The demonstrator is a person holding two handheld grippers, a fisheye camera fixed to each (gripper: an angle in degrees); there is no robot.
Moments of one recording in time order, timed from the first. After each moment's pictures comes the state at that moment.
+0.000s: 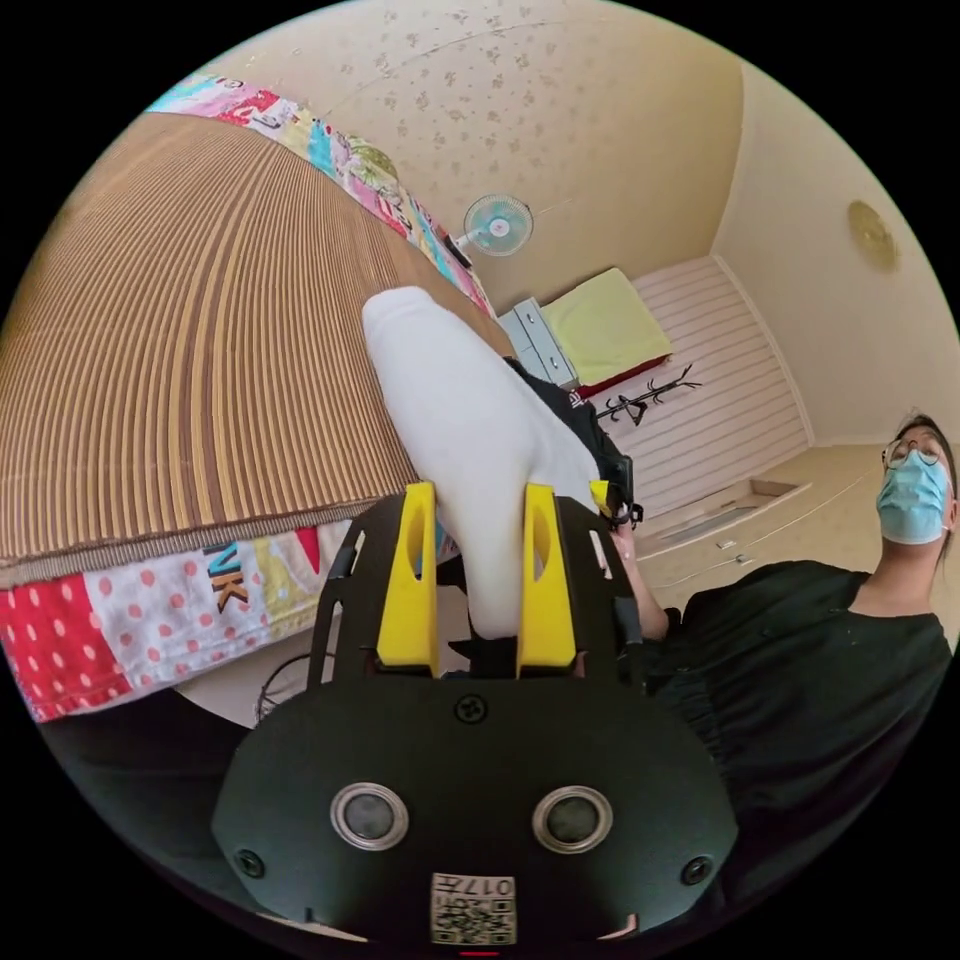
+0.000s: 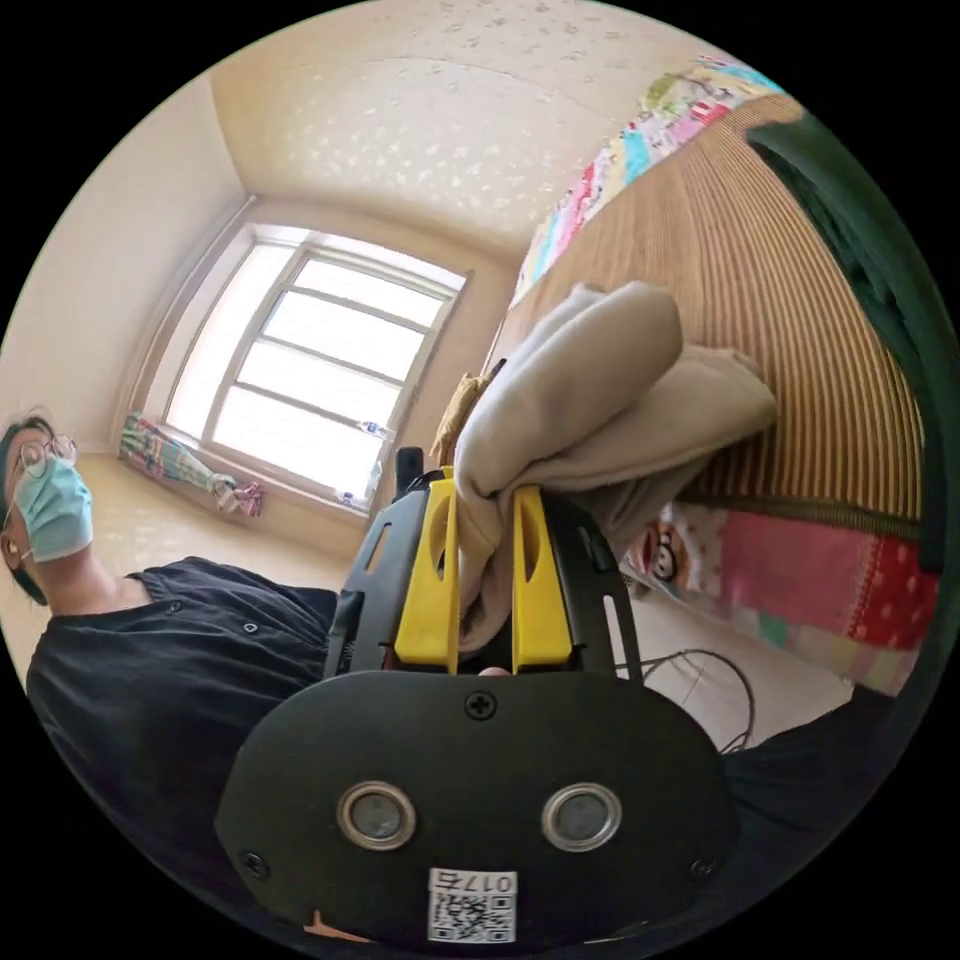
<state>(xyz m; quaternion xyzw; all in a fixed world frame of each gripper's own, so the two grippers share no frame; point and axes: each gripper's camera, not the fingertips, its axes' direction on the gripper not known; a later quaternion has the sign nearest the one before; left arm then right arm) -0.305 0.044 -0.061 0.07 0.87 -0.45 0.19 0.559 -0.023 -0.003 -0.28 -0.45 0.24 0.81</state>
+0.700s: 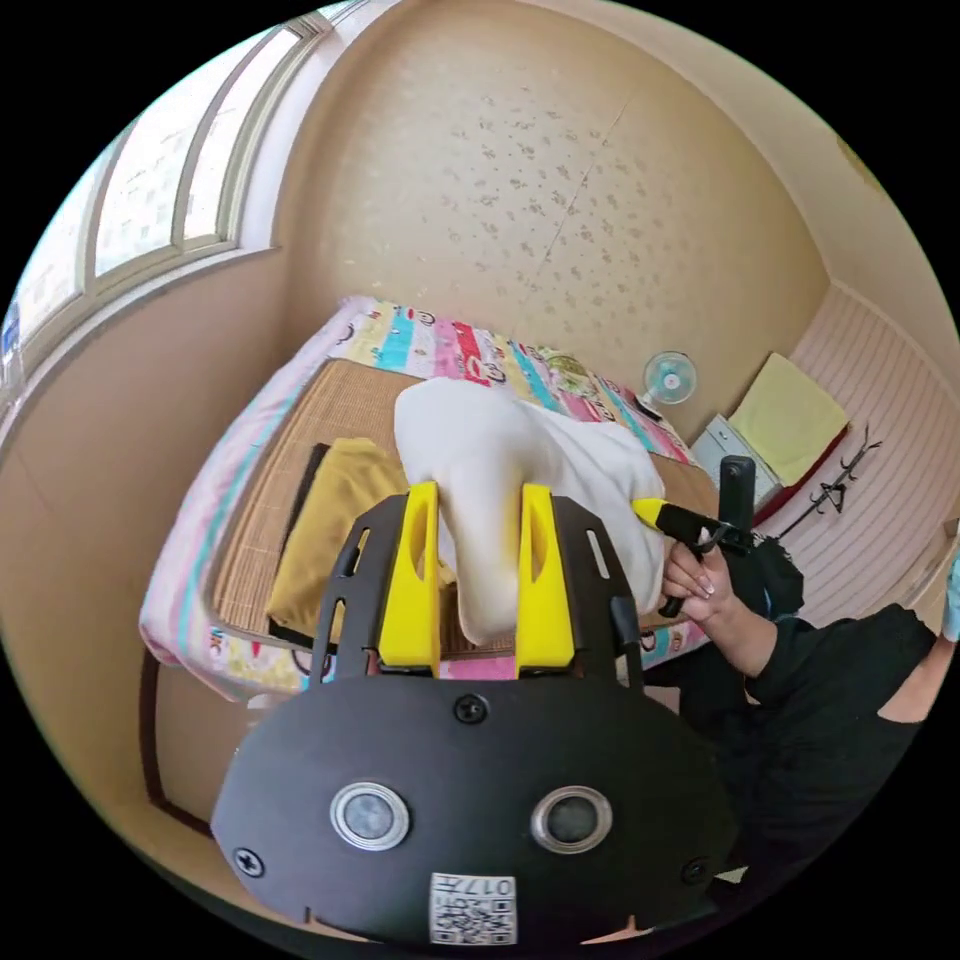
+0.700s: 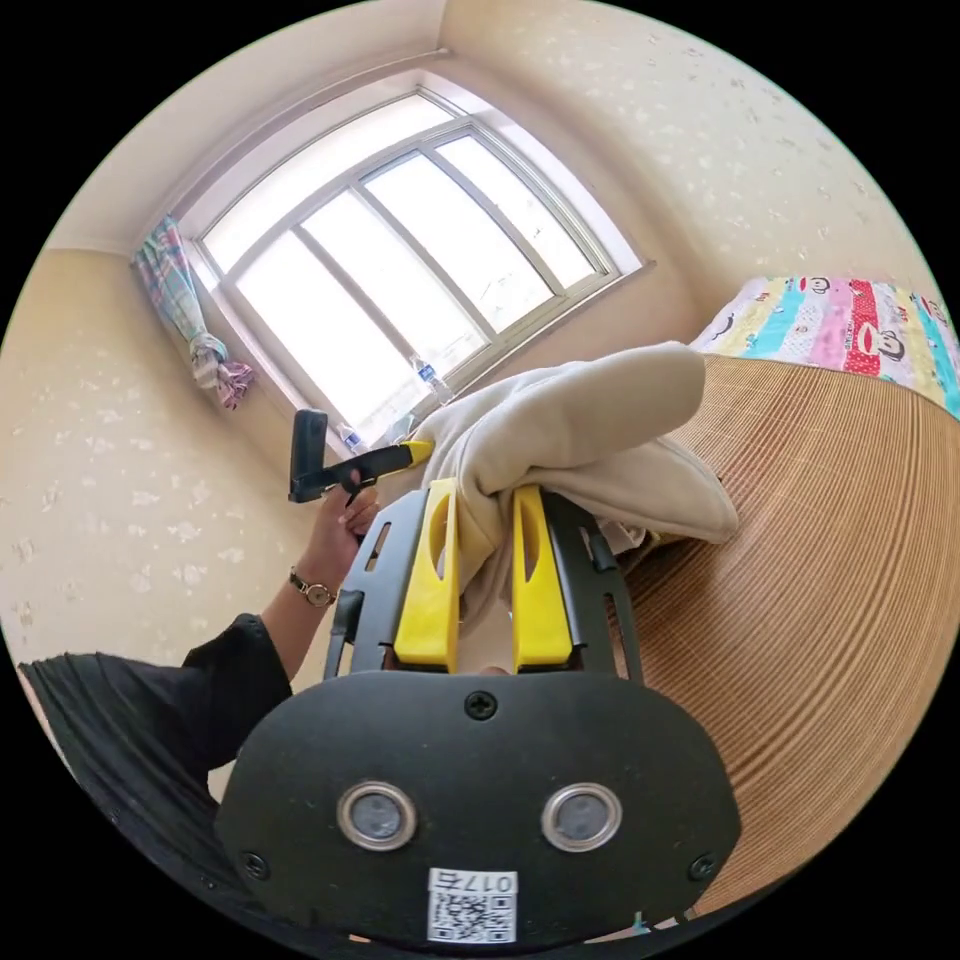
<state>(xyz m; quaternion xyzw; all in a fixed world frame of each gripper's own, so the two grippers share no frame) -0.613 0.255 0.066 -0.07 0.62 -0.60 0.50 0.165 -0.069 0.263 -0.22 -0.52 0.02 0.83</state>
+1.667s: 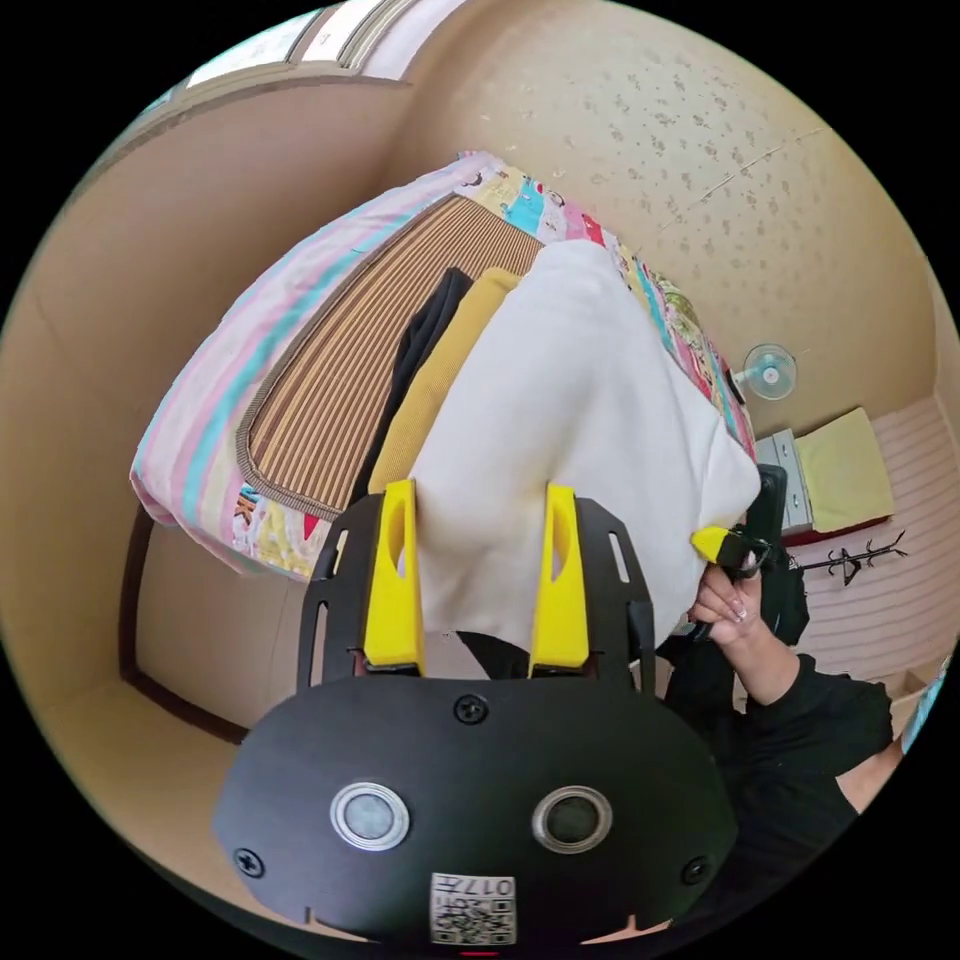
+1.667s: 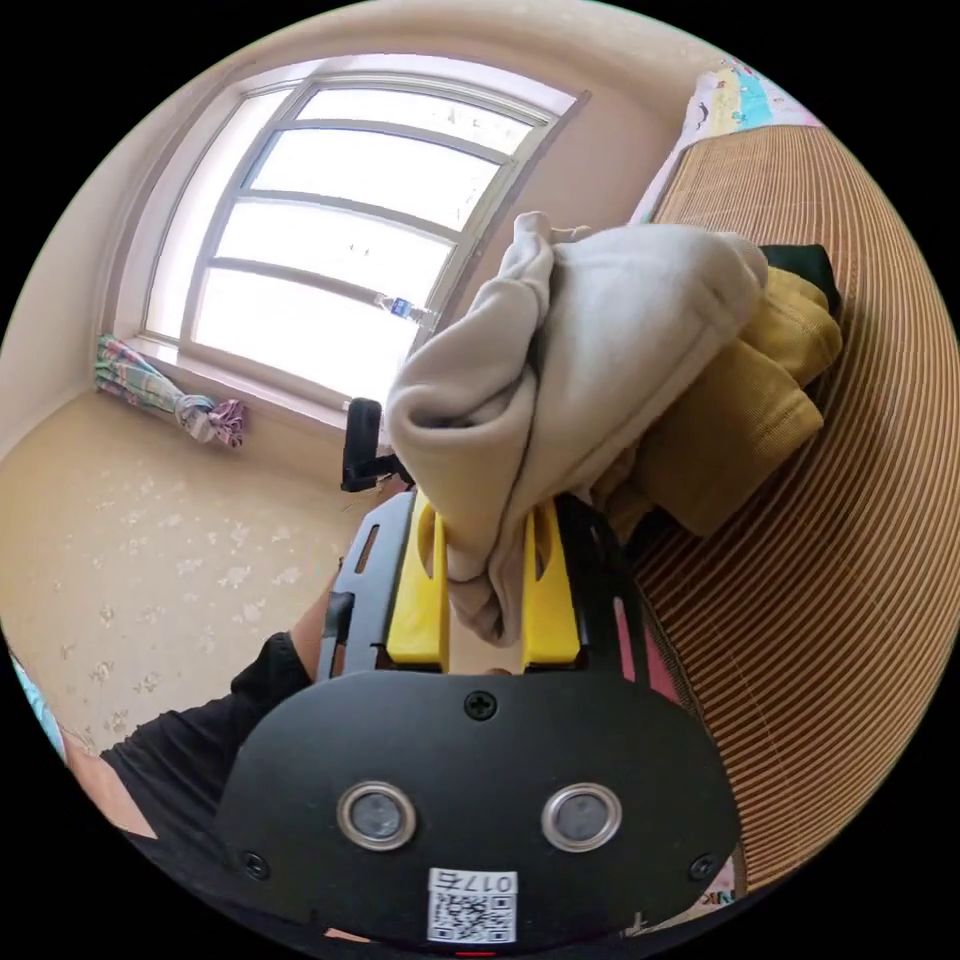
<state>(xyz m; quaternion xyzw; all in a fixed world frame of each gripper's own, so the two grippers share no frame) -0.587 0.289 0.061 -0.58 0.50 -0.39 0.51 0.097 0.178 0.663 -0.43 -0.28 -0.10 0.85</state>
